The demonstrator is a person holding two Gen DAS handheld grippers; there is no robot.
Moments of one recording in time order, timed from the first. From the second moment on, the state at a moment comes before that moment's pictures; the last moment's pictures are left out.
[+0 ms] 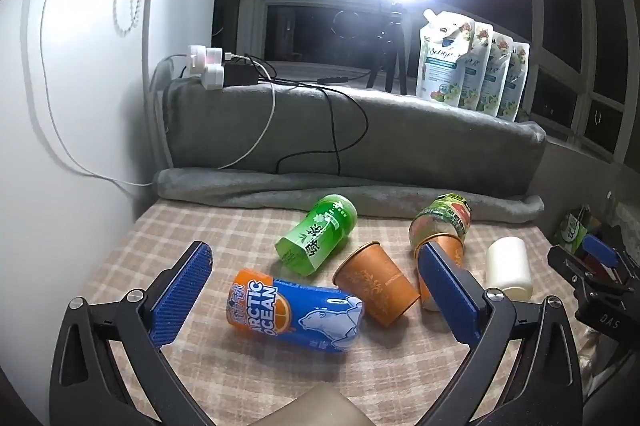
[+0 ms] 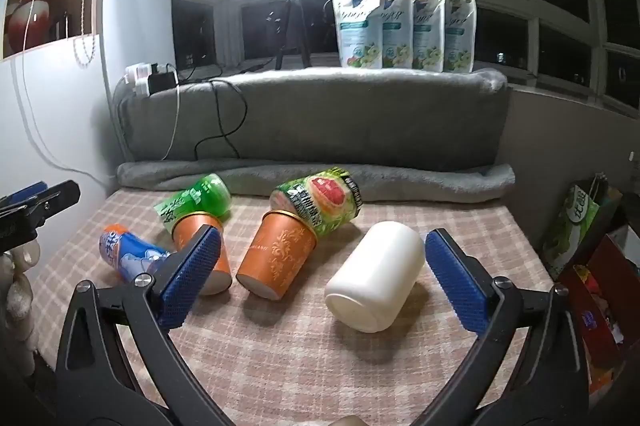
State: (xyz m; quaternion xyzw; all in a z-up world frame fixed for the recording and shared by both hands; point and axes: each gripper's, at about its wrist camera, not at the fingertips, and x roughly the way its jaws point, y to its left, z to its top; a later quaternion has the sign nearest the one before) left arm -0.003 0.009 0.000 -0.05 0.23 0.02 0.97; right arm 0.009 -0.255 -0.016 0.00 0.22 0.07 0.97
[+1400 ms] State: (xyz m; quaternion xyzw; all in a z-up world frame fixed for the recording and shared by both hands) left arm -0.003 0.007 -0.004 -0.05 0.23 0.01 0.97; right arm 0.010 -0.250 -0.016 -0.01 0.21 0.07 0.98
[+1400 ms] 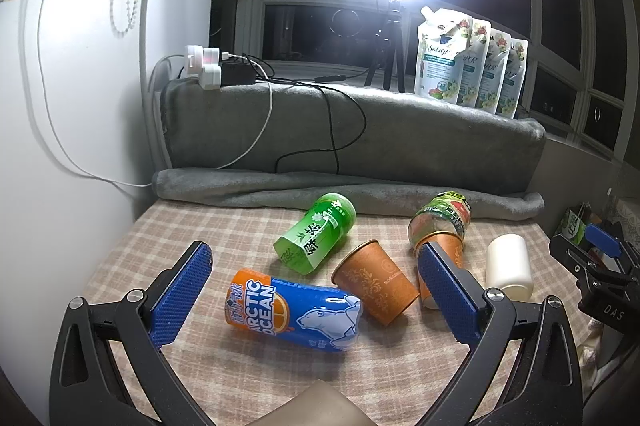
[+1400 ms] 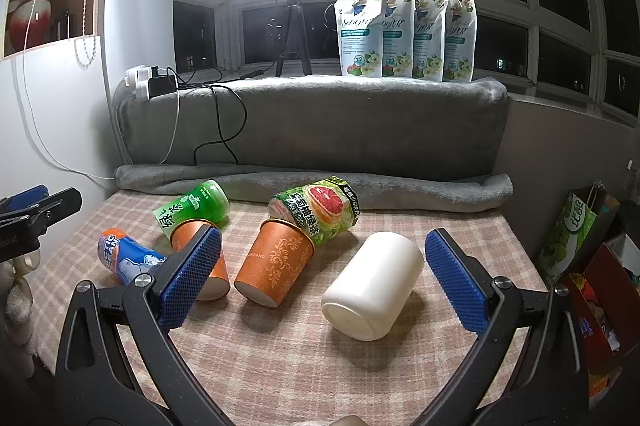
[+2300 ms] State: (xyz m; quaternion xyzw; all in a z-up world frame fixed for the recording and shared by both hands) left arm 0.004 0.021 -0.011 -0.05 0.24 0.03 0.97; right arm 0.064 -0.220 -0.010 -0.02 0.27 0.14 0.95
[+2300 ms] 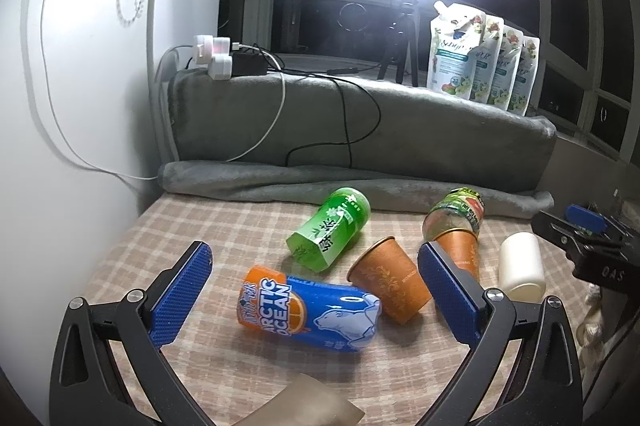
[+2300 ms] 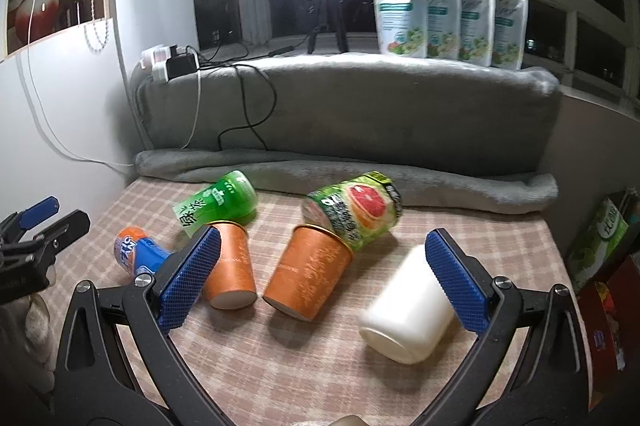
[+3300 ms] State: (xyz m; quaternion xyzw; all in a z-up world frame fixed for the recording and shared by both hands) left arm -0.012 0.092 -0.038 -0.07 0.30 0.10 0.95; right arm 0.181 -0.055 -0.036 -0.44 0.30 0.37 0.76
